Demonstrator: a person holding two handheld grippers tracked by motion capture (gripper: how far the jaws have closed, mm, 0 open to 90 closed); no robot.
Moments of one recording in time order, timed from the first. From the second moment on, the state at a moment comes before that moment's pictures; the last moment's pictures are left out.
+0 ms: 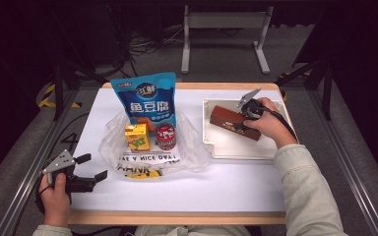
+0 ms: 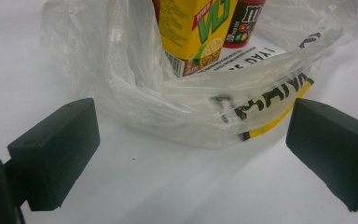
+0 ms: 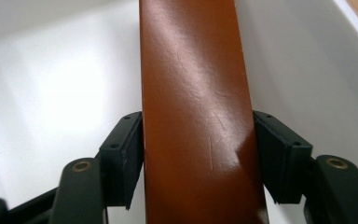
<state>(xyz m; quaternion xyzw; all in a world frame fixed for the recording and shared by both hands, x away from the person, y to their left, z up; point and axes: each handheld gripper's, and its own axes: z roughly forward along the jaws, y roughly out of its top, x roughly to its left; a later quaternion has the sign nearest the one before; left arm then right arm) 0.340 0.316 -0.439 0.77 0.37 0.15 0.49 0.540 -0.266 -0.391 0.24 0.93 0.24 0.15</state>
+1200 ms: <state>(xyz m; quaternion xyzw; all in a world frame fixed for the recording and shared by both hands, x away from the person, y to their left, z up) 0.350 0.308 -0.437 0.78 0.36 0.15 0.49 0.466 -0.286 -0.356 0.30 0.85 0.40 0.16</state>
